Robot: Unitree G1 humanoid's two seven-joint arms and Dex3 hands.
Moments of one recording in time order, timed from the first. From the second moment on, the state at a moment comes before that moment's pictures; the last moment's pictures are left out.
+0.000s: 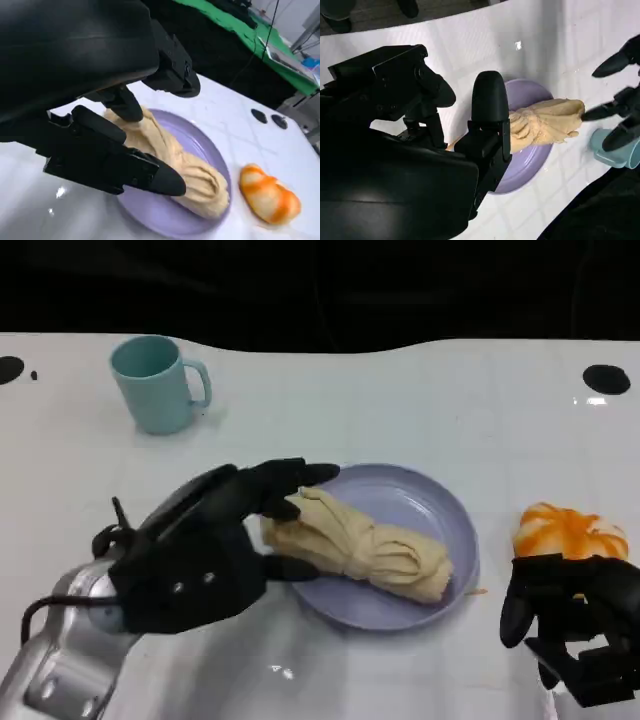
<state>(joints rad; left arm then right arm) -0.27 0.27 -0.23 0.08 0.23 -0.10 -0.34 0.09 -0.44 0.06 -0.42 0.05 0.40 0.49</state>
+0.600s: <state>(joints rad) 0.08 0.22 -0.05 -0.44 -0.16 0.44 -0.34 0.10 -0.44 0.06 -0.43 0.05 0.39 0.49</state>
